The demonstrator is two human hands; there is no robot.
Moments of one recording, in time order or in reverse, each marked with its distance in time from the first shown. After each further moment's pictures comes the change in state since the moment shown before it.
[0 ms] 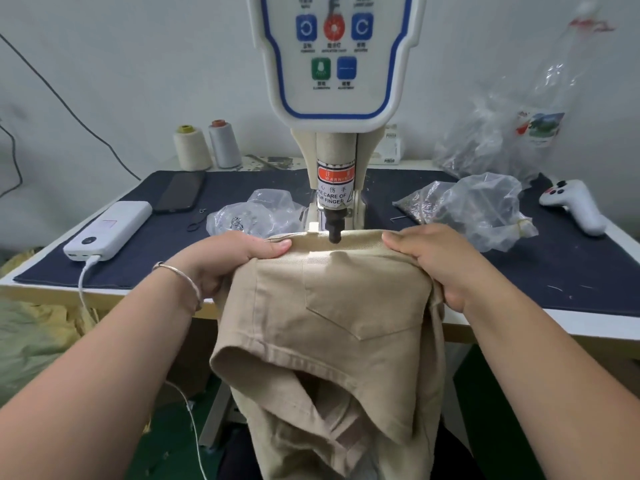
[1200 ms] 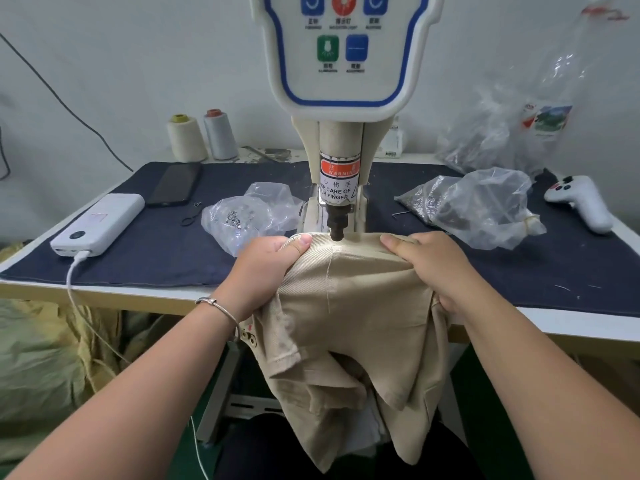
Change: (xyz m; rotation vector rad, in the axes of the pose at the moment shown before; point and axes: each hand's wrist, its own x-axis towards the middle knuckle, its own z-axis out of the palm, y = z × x) left_hand 0.021 -0.024 0.051 0.320 0.374 0.451; right_hand 0.032 0.036 -0.001 -0.321 0.170 -0.090
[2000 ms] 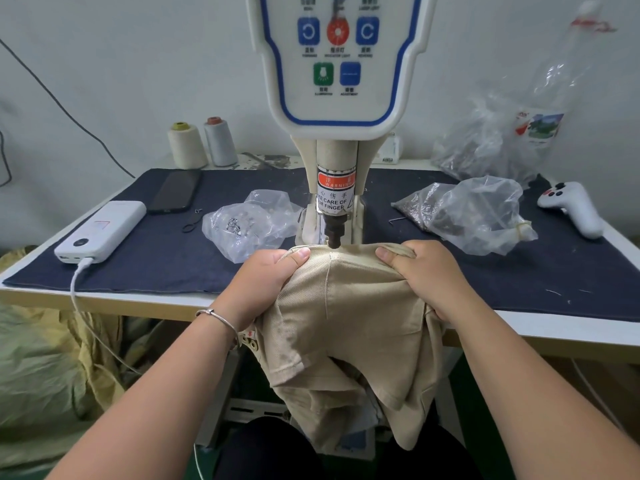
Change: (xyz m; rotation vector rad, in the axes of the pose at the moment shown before) left_hand -0.002 -0.007 0.000 -0.105 -0.079 -0.059; right_hand -0.005 0.002 0.000 -0.130 0.028 -0.086
